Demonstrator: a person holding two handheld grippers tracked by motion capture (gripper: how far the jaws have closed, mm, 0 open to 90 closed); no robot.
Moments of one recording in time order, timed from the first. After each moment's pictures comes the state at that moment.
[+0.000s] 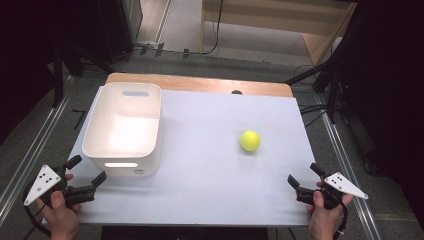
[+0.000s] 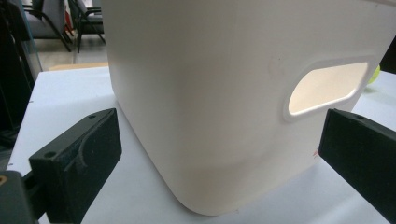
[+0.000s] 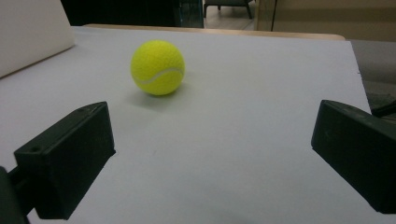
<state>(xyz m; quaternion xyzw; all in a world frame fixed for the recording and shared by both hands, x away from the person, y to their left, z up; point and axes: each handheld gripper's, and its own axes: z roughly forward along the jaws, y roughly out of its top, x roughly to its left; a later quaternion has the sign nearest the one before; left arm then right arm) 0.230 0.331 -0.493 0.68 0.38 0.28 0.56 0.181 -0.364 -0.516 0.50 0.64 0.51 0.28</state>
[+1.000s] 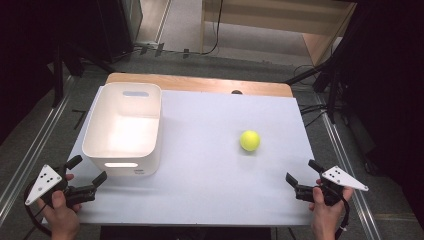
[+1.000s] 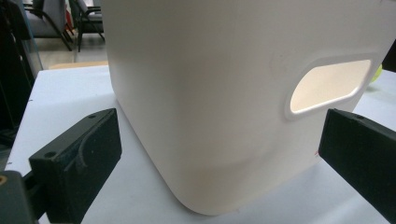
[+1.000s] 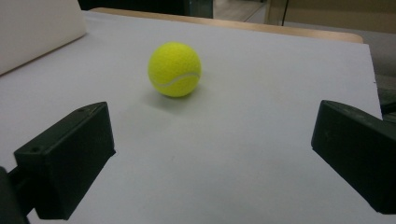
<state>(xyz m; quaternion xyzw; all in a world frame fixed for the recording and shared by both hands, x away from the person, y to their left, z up) 0.230 0.331 -0.494 0.68 0.38 0.28 0.56 0.187 -0.353 -0.486 0.49 0.68 0.48 0.27</state>
